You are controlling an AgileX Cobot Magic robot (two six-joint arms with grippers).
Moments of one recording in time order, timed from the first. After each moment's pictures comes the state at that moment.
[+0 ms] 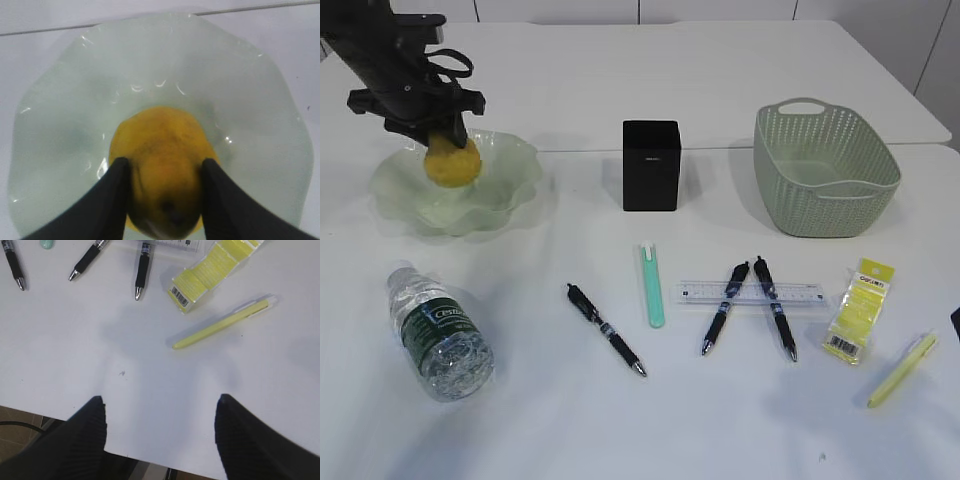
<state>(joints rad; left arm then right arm) -0.15 2.21 -1.91 0.03 0.80 -0.16 0.04 1.05 -0.79 0.21 1.00 -0.21</state>
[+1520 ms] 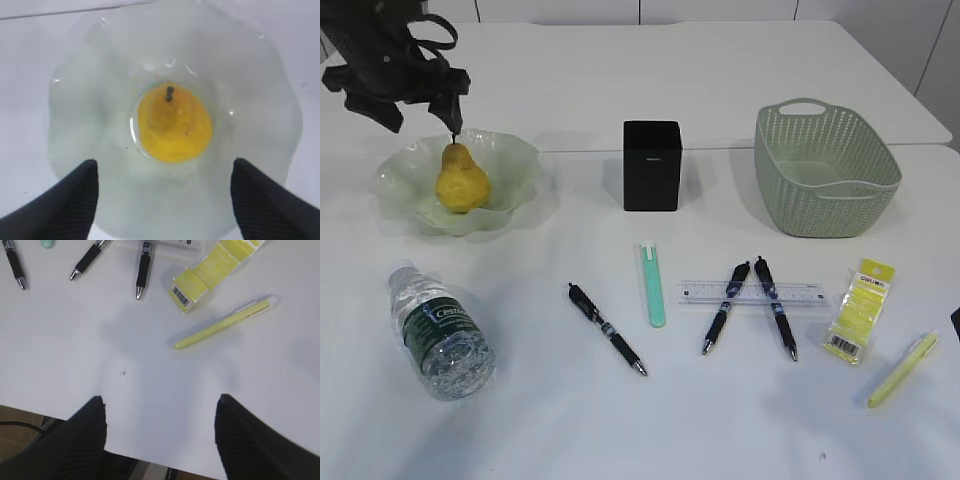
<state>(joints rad) -0.15 2.18 -1.97 0.04 0.97 -0.16 0.04 1.05 -0.79 0.21 1.00 -0.21</state>
